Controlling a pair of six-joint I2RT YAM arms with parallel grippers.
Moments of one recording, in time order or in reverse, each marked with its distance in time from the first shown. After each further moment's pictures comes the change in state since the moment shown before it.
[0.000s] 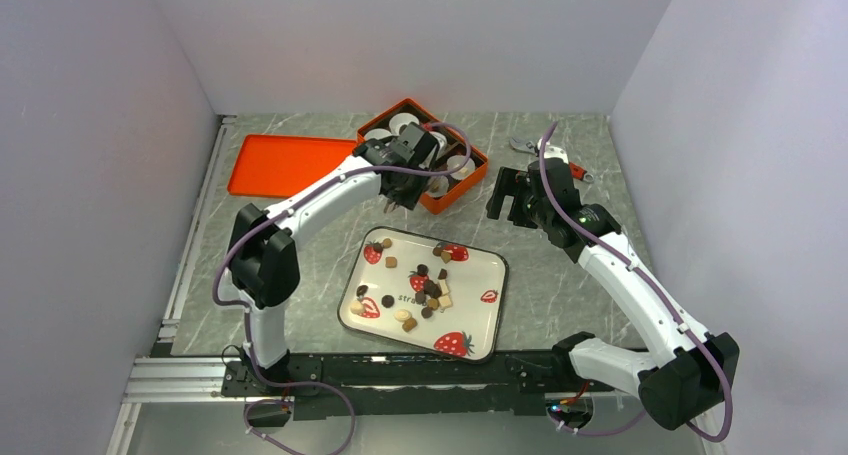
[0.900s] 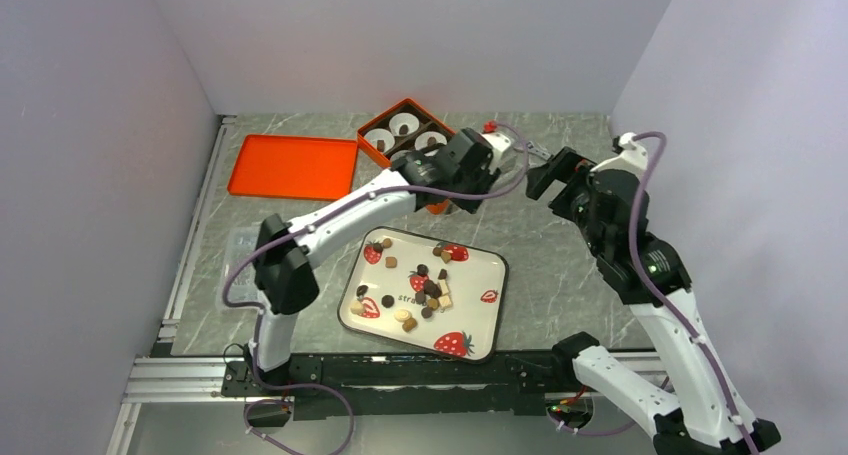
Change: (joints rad) left arm -0.206 0.033 0.204 0.134 0.078 -0.019; right arm -0.002 -0.272 0.140 -0.058 0.179 0.103
